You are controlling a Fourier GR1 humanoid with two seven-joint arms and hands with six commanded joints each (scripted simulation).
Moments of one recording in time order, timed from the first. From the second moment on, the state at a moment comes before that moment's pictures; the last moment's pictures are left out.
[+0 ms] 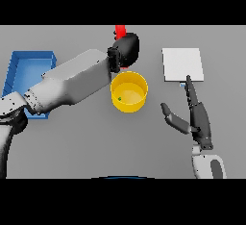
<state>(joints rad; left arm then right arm) -1.36 0.28 -1.21 -0.78 -1.29 -0.28 -0.20 0.10 -0.02 0.12 -1.71 0.23 -0.06 -0.10</state>
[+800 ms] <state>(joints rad) -1.64 0.53 -0.48 -0.30 -0.79 -0.31 -0.06 0.08 -0.03 0.13 -1.70 0.20 -0.02 -0.12</state>
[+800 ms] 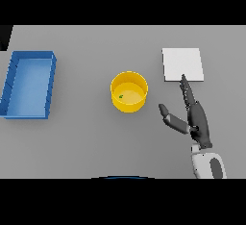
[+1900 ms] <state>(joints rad) -0.64 0.59 -0.05 -0.90 -0.15 0.13 0.40 0.08 -0.07 0.14 -1.69 0.22 0.00 -0.16</state>
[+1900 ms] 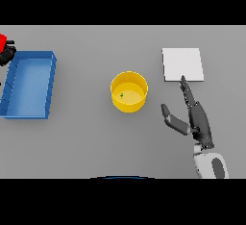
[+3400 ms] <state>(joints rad) -0.48 0.60 -0.09 -1.17 -0.05 -0.04 0.44 -0.24 -0.33 0.35 -1.60 0.62 0.16 -0.03</state>
